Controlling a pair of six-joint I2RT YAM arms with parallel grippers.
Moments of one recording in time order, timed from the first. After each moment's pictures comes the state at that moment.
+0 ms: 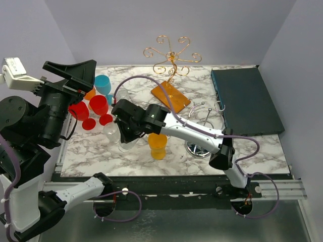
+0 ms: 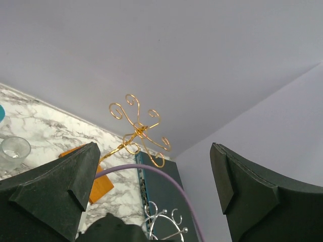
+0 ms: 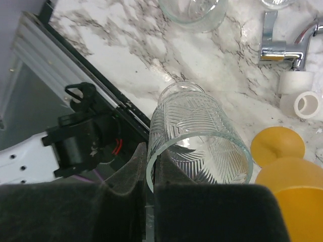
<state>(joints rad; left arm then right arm) -0.63 0.96 1.94 -0.81 -0.52 -0.72 1.23 2.11 2.29 -1.02 0.05 0.60</state>
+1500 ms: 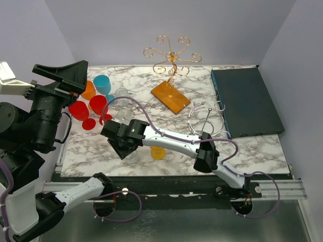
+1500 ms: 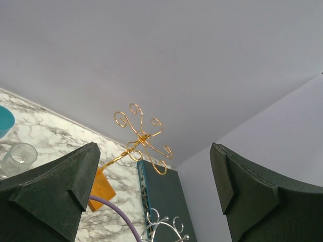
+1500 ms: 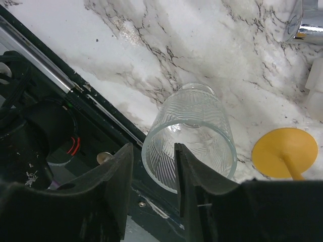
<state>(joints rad) -0.63 0.94 1.96 -0.82 -0.55 -0.70 1.30 2.36 2.39 -1.12 0.09 0.52</state>
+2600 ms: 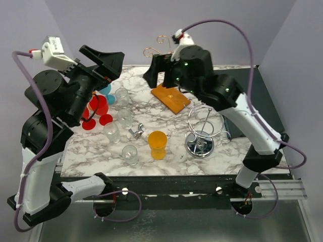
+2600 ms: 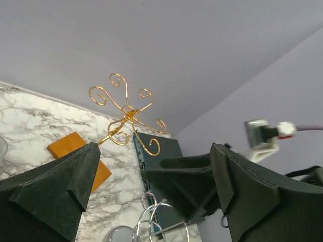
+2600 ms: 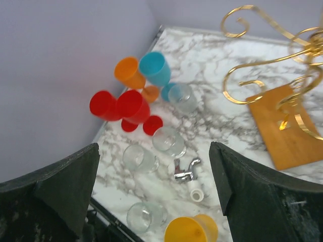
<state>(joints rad) -0.63 1.09 1.96 -0.76 -0.40 -0.69 0.99 1.78 2.33 -0.85 0.28 0.45</state>
